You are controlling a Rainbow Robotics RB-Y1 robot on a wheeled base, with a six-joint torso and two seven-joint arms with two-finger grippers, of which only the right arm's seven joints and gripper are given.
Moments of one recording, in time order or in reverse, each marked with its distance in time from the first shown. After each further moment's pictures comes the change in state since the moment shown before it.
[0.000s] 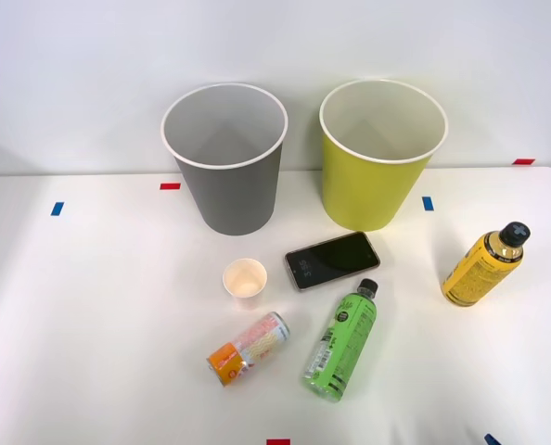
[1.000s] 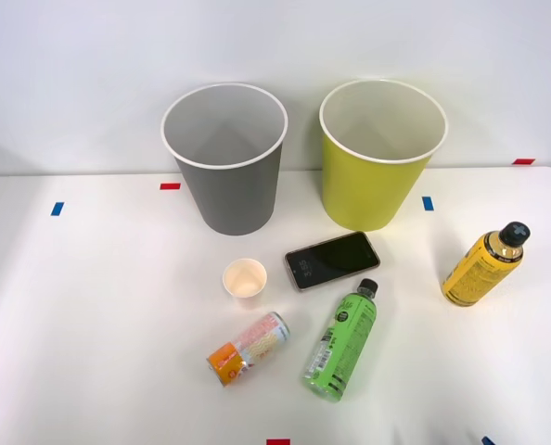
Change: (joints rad) arm -0.019 0.019 0.005 0.022 -0.013 0.003 -0.001
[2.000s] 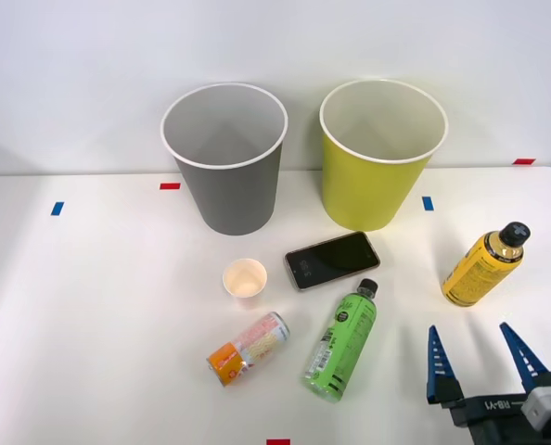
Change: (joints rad) arm -0.281 0.112 -0.169 -0.058 -0.105 0.178 0.010
